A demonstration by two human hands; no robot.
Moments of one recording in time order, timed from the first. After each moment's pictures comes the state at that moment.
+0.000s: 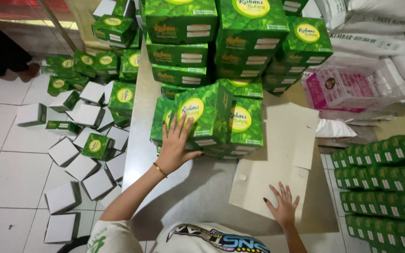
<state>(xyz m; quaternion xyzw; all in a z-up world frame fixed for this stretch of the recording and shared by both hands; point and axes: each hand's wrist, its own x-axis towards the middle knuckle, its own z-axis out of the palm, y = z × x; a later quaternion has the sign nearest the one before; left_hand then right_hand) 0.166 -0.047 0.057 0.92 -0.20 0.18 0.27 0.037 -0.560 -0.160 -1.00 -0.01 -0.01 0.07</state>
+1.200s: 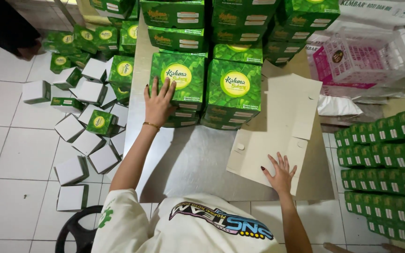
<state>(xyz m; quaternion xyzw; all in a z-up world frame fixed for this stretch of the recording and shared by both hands) 0.190 -0.008 -0.024 0.97 -0.09 0.22 0.05 0.030 -0.554 -0.150 -1.00 -0.01 -0.02 0.08</state>
